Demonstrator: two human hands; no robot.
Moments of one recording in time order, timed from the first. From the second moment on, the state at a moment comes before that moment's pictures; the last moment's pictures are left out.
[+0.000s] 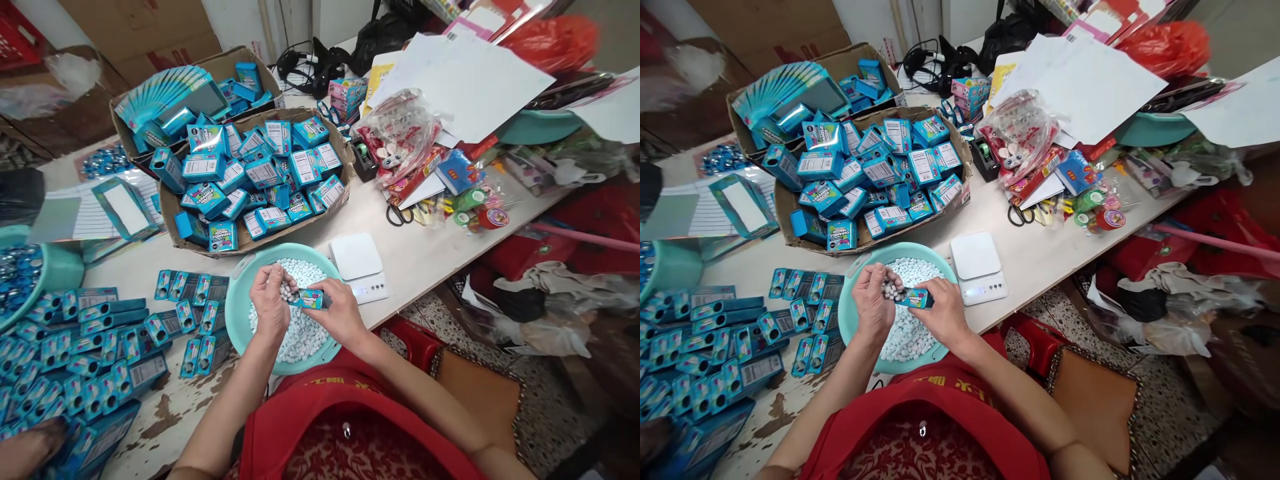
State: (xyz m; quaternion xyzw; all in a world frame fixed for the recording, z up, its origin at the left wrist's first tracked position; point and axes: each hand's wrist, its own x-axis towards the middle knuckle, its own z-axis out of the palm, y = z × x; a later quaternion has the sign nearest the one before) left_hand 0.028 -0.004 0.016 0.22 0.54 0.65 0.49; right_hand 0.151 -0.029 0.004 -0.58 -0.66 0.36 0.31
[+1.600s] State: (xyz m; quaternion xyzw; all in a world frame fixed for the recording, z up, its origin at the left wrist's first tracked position) left_hand -0.059 0.170 -0.033 0.44 0.84 0.18 0.24; right_hand 0.263 0.034 -0.076 -0.70 -0.45 0.25 0.49
